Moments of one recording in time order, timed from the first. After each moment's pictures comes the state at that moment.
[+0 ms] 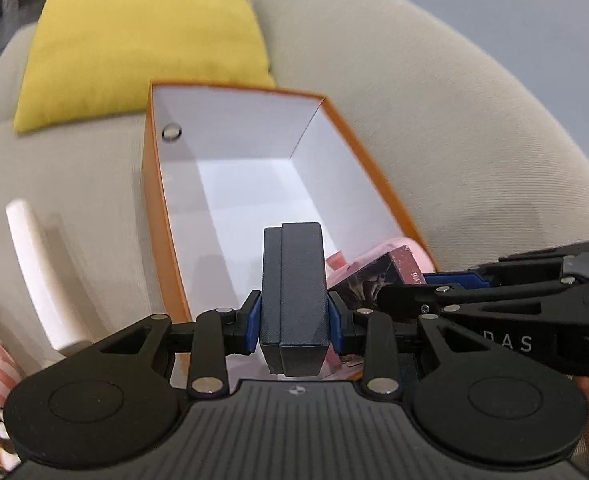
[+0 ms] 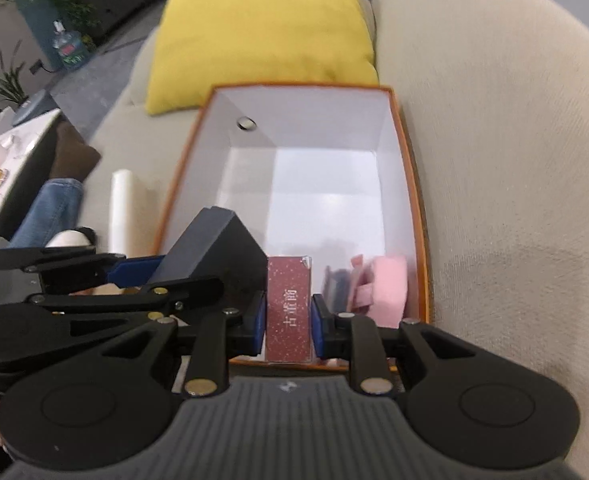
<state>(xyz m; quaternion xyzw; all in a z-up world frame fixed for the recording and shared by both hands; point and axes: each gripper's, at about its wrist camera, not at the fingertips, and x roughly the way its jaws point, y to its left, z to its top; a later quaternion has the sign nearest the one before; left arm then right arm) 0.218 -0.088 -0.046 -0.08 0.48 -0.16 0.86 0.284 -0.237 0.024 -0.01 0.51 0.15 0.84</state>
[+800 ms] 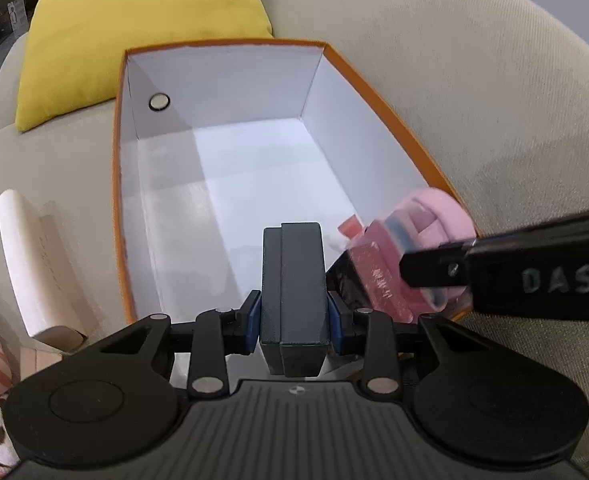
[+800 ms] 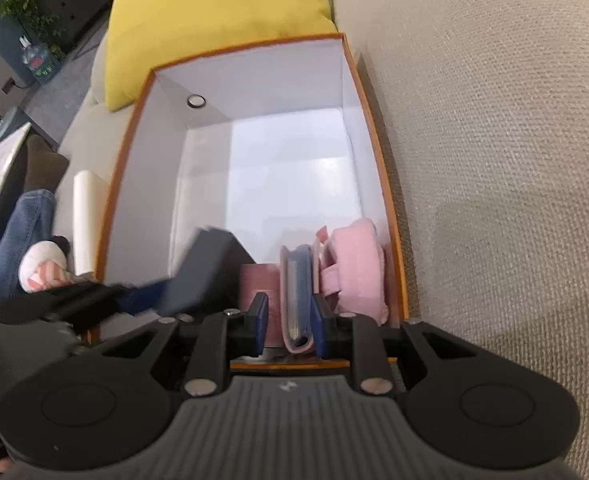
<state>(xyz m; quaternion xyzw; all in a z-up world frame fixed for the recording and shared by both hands) 0.217 -0.137 -0.076 -0.01 0.51 -0.12 0.85 0.296 -0.261 0.003 0.04 0.54 0.12 0.83</state>
